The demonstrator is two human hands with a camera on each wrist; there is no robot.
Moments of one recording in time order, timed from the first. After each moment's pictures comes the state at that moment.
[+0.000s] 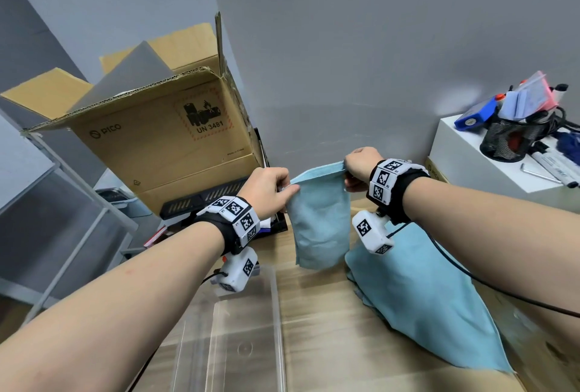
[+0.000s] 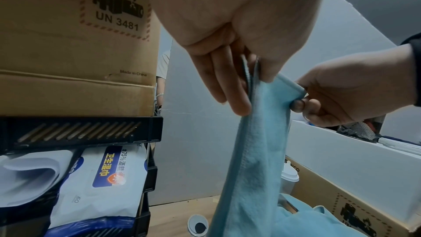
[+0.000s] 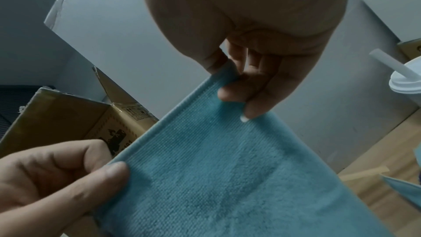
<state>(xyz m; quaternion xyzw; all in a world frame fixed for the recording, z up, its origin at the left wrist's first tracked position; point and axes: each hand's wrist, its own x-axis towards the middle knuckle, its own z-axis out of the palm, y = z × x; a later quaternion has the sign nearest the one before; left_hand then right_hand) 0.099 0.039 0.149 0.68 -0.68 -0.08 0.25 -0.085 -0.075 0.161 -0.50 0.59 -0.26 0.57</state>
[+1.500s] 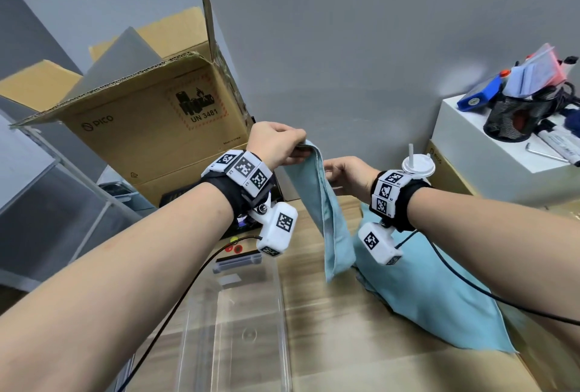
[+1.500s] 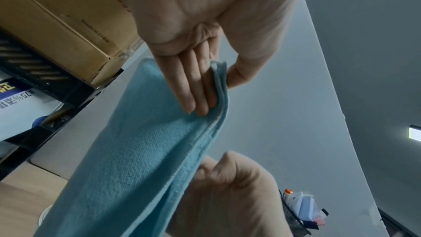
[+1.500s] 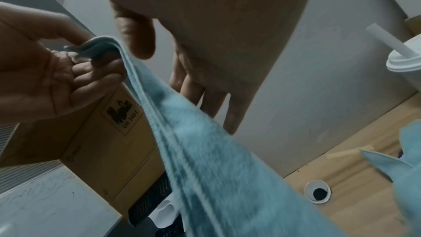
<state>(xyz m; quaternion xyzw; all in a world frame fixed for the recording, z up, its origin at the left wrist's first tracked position) 0.048 0.014 0.207 0.70 -0.37 -0.36 0.50 -0.089 -0.046 0.122 -0.57 0.36 -0.17 0.72</state>
